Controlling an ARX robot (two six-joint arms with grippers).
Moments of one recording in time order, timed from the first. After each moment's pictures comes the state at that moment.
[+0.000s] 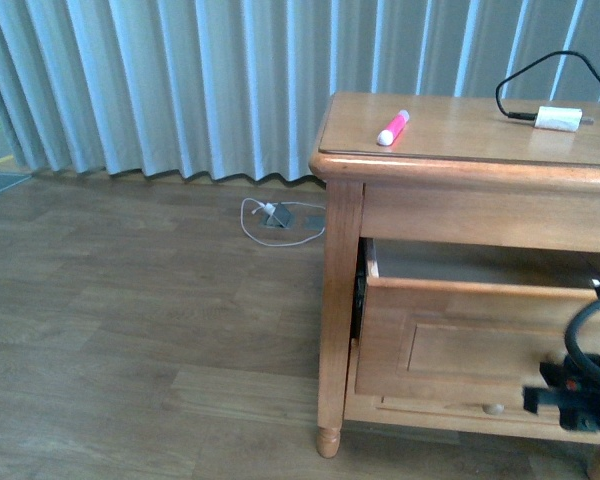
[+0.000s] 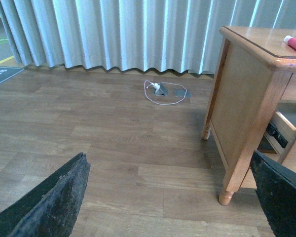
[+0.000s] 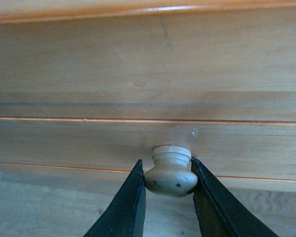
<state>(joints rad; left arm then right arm) 0.00 0.00 0.02 0.00 0.00 0.00 -0.01 2.08 0.57 1.05 -0.06 0.09</state>
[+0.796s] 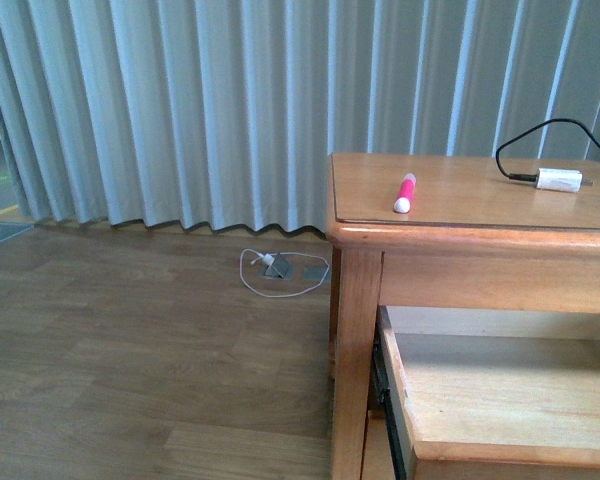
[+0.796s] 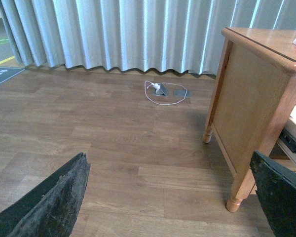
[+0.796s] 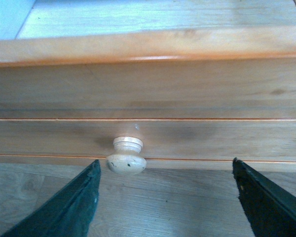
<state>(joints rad) 0.00 0.00 0.02 0.00 0.00 0.00 -0.27 1.59 0.15 0.90 -0.33 -0.06</state>
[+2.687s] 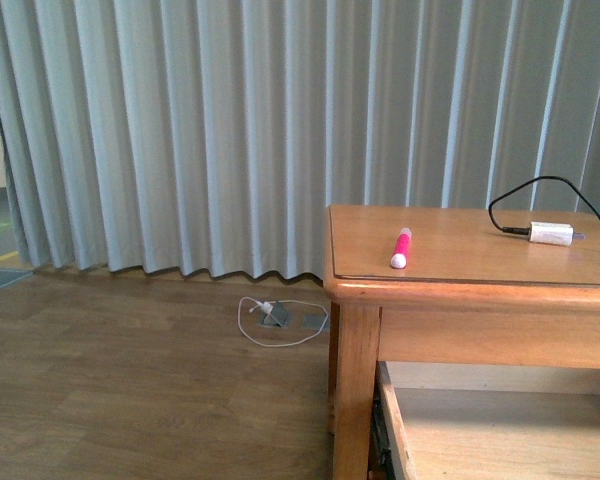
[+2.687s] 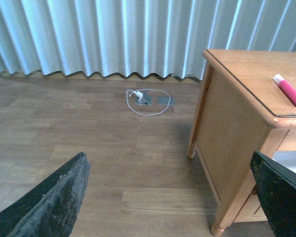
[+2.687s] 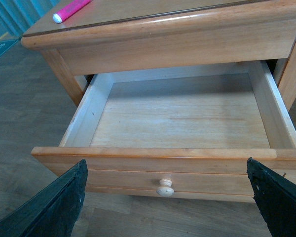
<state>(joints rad) -0.07 0.84 0.49 0.34 0.04 0.00 -0.54 0.61 0.32 -0.09 -0.68 -0.06</state>
